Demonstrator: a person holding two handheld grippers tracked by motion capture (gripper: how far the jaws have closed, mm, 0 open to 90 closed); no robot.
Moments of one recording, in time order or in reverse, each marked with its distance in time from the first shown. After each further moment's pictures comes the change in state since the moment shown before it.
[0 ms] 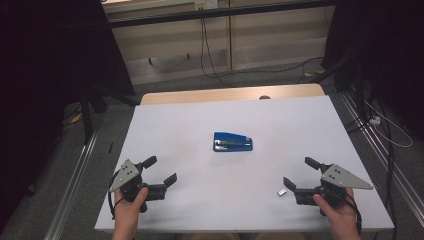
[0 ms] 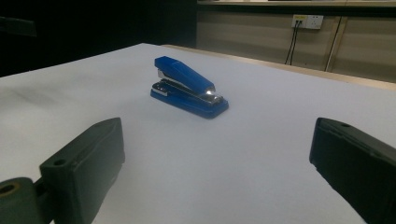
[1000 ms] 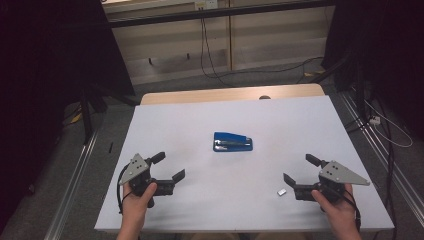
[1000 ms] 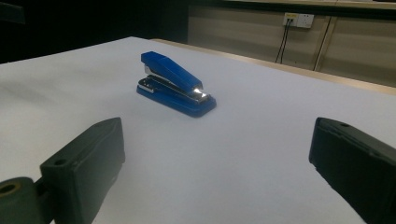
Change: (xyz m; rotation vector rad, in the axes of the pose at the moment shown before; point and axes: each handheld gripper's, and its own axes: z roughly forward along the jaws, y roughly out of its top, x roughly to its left) left arm -0.009 0.011 0.024 0.024 -0.044 0.007; right arm -0.006 0.002 0.007 0.020 -0.037 -0.024
